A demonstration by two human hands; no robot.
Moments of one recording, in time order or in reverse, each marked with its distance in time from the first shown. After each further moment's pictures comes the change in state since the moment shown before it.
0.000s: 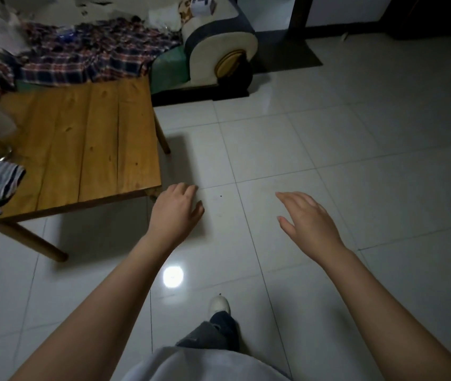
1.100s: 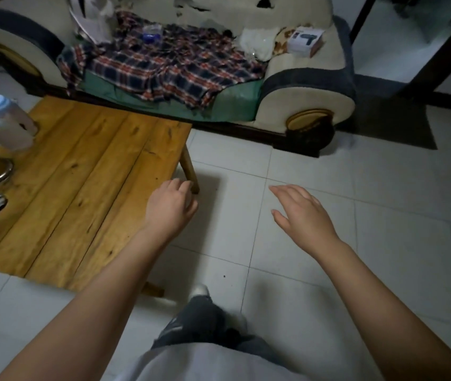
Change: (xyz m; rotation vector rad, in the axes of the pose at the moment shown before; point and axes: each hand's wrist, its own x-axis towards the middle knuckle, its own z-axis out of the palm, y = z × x) left_hand 0.457 -0.113 0.006 0.048 0.077 -0.493; right_hand 0.586 0.080 -0.027 -0.040 -0.191 -0.470
